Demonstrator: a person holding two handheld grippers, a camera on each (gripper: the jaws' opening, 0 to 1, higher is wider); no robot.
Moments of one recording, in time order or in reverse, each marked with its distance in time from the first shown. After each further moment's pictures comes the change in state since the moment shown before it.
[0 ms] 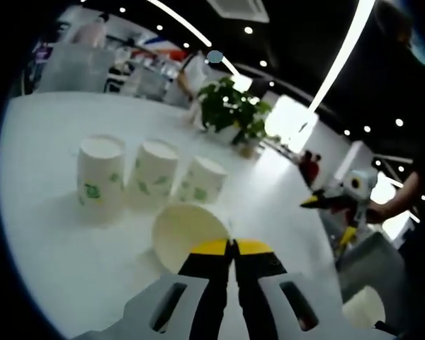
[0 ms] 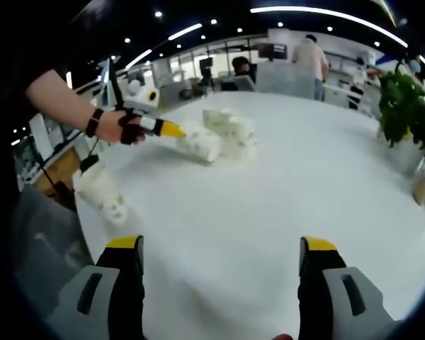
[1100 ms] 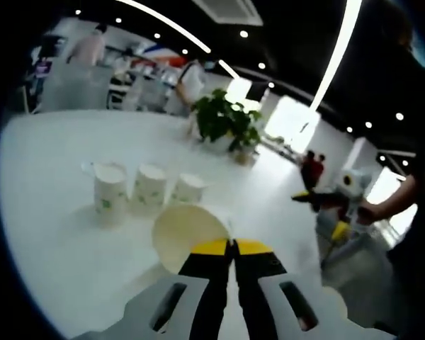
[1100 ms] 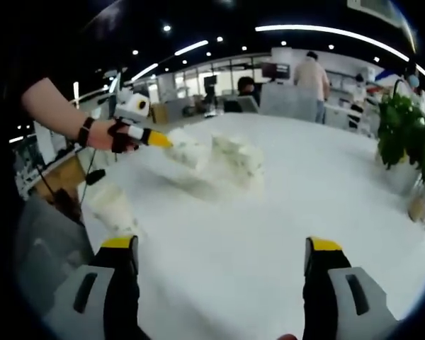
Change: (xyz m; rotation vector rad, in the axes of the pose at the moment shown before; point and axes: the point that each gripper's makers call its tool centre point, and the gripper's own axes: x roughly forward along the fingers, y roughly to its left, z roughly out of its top) left arm -0.052 -0.045 0.020 0.051 -0.024 0.045; right arm -0.018 0.017 0.036 -0.036 -0.123 -0.004
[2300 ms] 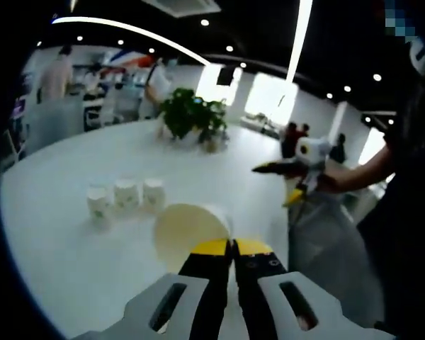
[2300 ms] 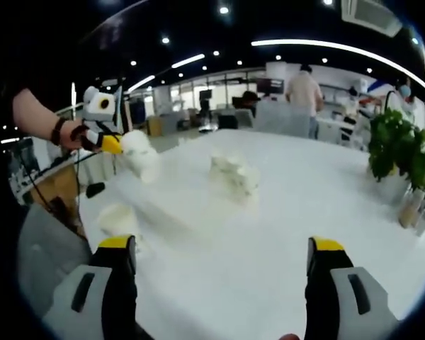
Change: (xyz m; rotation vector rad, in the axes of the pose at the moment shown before) left arm -0.069 -0.089 -0.006 0.202 0.117 -0.057; right arm -0.019 0.010 0.022 -0.004 -0.087 -0.043
